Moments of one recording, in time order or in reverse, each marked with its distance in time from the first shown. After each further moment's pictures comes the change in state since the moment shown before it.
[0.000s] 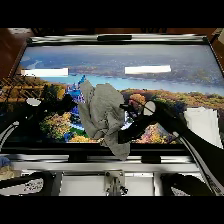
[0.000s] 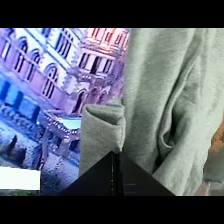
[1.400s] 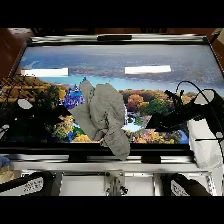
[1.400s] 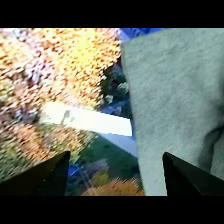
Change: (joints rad) left arm 0.094 0.076 -0.022 0.393 -0.286 -0.160; right arm -0.533 0.227 0.006 -0.001 0.257 0.104
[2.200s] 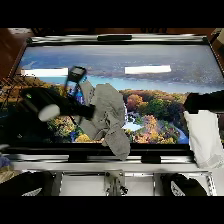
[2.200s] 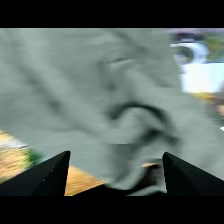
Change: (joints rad) left arm -0.773 0.174 0.466 0.727 -0.333 -0.330; right arm 0.092 0.208 0.421 -0.568 0.064 0.077
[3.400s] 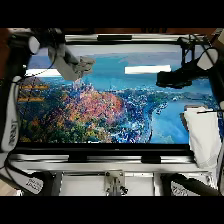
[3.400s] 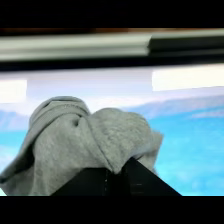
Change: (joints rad) left arm 0.476 -0.528 0.784 0.032 0.504 0.228; right arm 0.021 -0.396 0.184 0.158 -0.299 0.012
